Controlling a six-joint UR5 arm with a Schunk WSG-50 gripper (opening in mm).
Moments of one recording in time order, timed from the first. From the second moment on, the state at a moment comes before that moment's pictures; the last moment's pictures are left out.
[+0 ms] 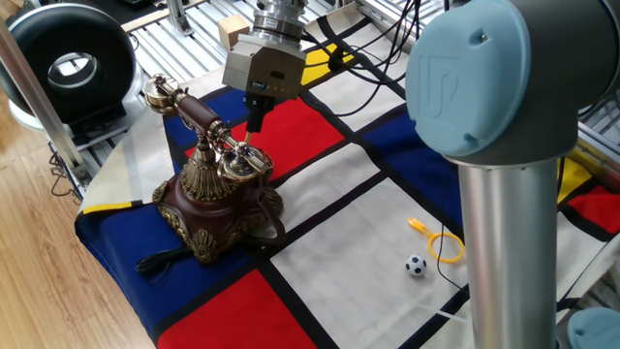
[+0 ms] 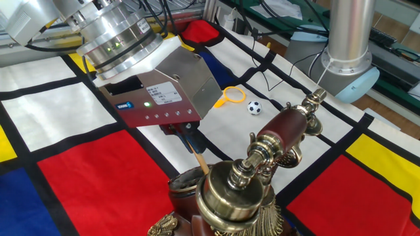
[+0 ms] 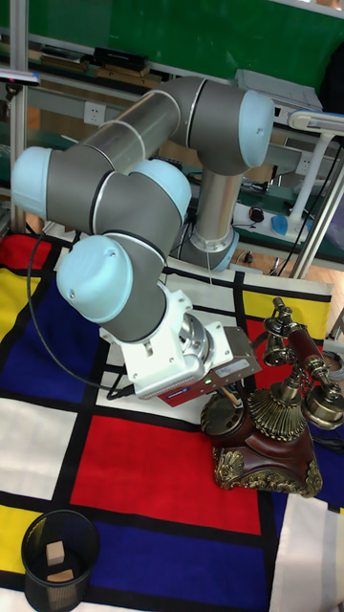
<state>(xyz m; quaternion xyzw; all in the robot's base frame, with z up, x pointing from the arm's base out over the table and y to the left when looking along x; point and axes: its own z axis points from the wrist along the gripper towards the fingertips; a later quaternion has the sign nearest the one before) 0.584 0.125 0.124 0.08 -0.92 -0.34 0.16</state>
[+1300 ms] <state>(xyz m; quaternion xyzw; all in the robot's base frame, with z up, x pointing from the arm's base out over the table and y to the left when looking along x) 0.589 0.129 0.119 0.08 -0.93 -0.34 0.16</state>
